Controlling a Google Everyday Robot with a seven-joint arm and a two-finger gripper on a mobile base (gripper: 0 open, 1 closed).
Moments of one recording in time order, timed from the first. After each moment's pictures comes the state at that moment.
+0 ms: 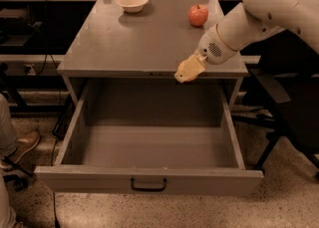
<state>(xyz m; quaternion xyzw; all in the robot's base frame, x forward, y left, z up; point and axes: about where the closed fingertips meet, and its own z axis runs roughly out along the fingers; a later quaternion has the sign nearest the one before) 0.606 -0.086 0.867 -0.45 0.83 0.16 0.27</state>
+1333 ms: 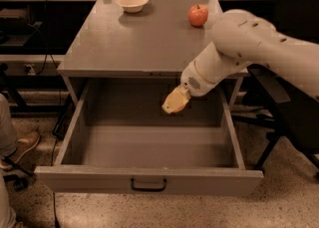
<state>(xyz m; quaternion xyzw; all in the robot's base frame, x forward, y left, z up) 0.565 -0.056 0.791 -0.44 0.86 0.16 0.21</state>
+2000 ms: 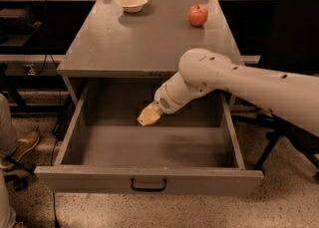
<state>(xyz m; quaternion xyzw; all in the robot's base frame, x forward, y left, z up) 0.580 0.024 0.717 -0.44 0.84 0.20 0.23</state>
